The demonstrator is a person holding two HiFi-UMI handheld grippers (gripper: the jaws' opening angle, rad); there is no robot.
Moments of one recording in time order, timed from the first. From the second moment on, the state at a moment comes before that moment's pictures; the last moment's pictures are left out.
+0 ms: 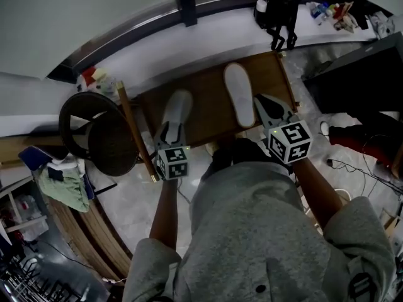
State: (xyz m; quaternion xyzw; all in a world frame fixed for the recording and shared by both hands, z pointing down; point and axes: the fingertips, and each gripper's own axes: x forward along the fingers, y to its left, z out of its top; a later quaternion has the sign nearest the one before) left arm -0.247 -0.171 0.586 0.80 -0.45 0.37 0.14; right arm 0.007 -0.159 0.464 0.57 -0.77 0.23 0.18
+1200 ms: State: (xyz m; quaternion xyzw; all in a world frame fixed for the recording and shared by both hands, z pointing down) left arm -0.251 -0.189 0.662 0.78 -0.42 0.45 0.11; right arm 0.001 -0.135 0.478 0.57 -0.75 0.24 0.21
